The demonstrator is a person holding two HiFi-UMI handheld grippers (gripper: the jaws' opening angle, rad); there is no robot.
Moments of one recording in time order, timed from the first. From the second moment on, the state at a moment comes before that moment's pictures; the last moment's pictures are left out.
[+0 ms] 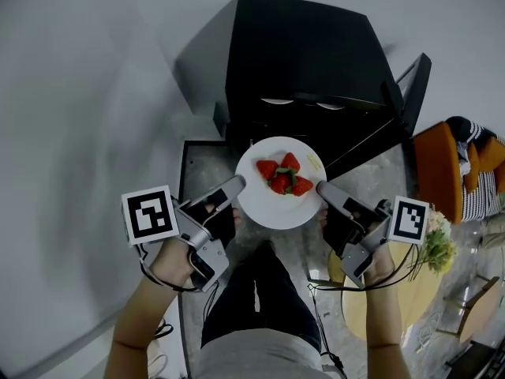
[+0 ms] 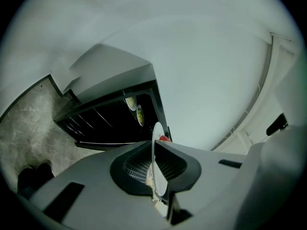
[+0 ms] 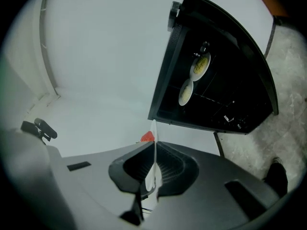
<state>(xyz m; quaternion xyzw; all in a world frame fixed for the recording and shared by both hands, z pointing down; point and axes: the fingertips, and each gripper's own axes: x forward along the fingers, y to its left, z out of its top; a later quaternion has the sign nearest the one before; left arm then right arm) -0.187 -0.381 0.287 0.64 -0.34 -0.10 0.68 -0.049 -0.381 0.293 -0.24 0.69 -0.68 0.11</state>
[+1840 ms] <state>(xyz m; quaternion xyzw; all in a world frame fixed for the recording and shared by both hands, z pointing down) -0.184 -0.388 0.315 0.64 -0.23 -0.26 0.68 -0.025 -0.367 0.271 -0.61 0.64 -0.42 0.21</state>
